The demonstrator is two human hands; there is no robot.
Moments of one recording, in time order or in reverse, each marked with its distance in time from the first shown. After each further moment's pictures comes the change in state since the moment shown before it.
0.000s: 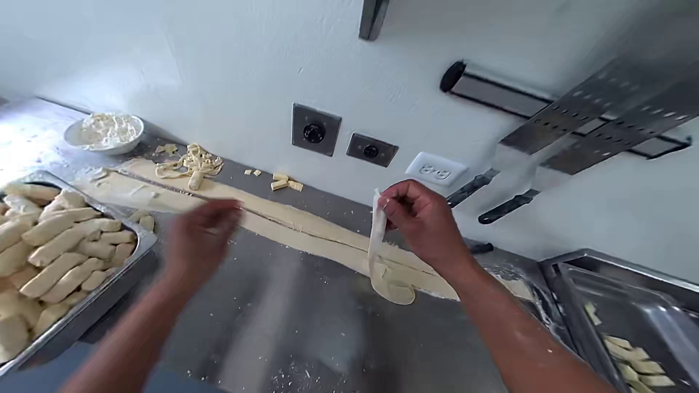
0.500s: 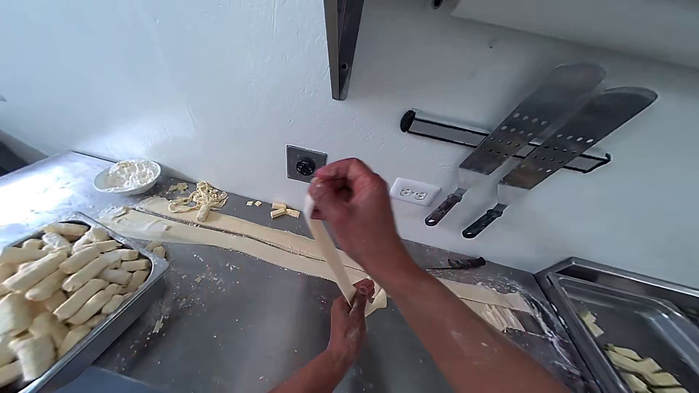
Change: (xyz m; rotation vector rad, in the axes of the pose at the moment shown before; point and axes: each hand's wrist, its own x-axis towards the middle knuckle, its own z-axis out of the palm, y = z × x) left_hand -0.104 0.097 0.205 -0.899 -0.117 -0.538; right_hand 0.017 -0.104 0.045 0.294 0.143 -0.113
